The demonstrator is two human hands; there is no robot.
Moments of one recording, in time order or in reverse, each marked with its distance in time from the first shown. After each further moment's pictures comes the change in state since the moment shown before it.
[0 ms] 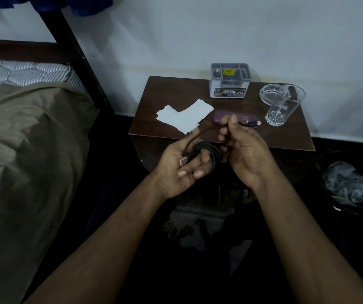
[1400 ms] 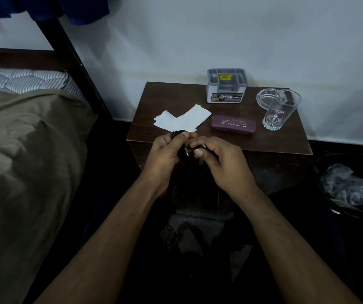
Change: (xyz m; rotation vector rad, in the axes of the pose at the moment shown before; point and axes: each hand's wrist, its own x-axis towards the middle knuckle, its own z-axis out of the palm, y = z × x) left_hand 0.016 0.005 -0.024 0.353 0.525 0.371; right_hand -0.010 0.020 0.010 -1.003 -0.121 -0.578
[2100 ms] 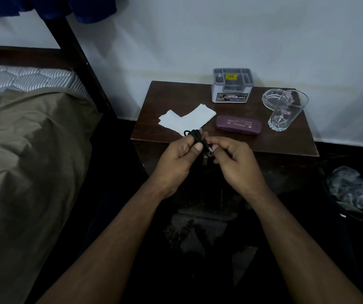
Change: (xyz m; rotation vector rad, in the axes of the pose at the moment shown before) left_hand -0.008 -0.010 0.002 0.288 -0.165 0.139; right_hand 0.000 0.005 -0.001 0.146 0.044 0.297
